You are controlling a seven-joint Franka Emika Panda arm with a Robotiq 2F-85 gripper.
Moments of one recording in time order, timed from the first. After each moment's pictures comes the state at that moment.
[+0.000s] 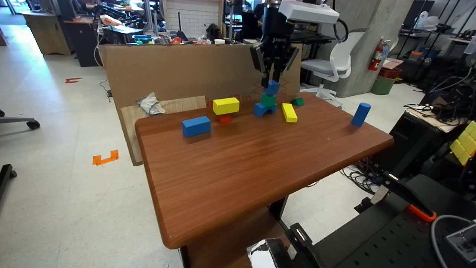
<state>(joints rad) -0.01 0.62 -0.01 -1.63 0.00 2.20 -0.09</state>
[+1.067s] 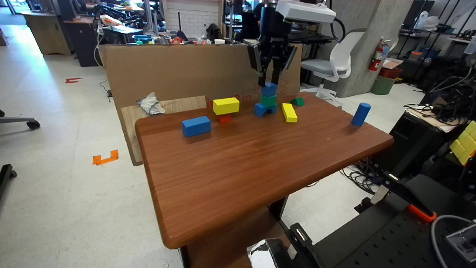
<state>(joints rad) 0.00 0.64 -0.01 -1.59 0.00 2.18 -0.09</state>
